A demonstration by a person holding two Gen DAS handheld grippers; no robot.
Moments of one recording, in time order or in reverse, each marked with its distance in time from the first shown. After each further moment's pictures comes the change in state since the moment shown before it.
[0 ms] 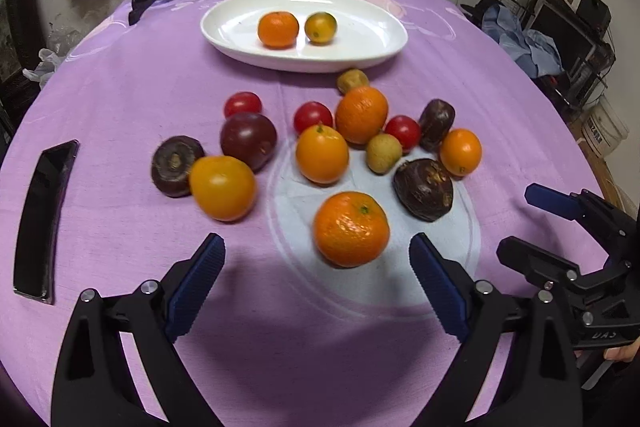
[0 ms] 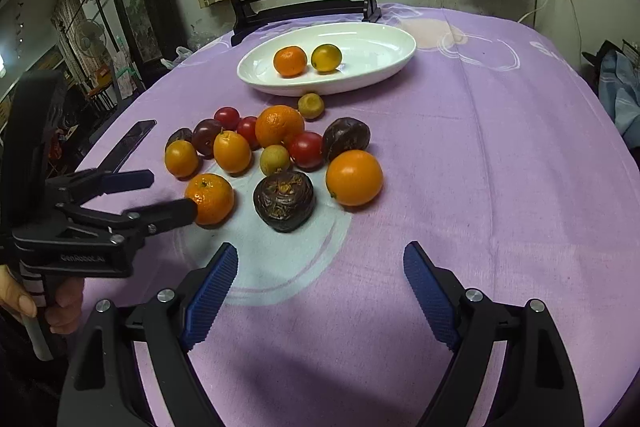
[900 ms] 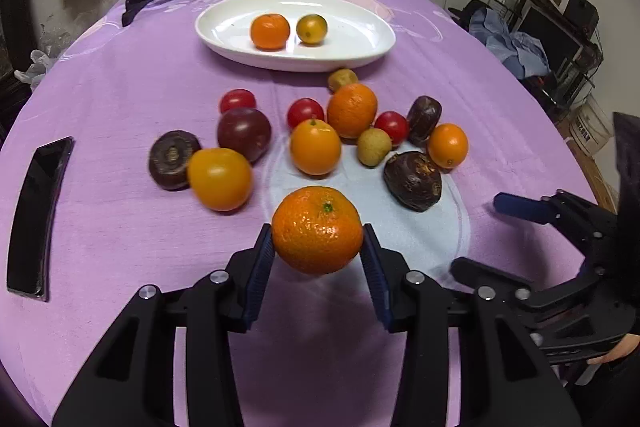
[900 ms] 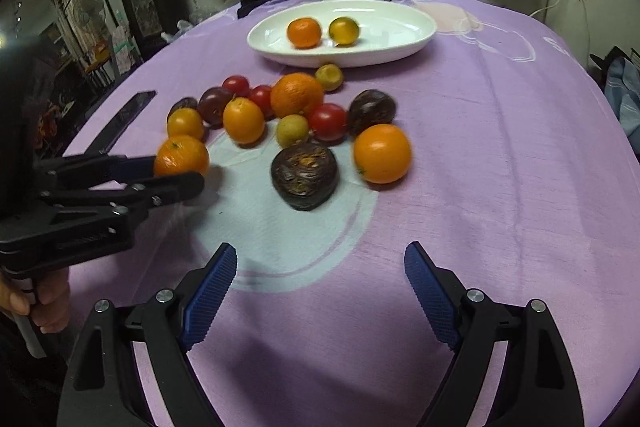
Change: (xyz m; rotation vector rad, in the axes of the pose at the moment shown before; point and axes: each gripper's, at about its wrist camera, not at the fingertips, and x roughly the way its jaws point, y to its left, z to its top) left arm -0.011 0.009 -0.008 0.007 -0.031 -0.049; right arm 0.026 0.032 -0.001 -0.082 0.097 -0.030
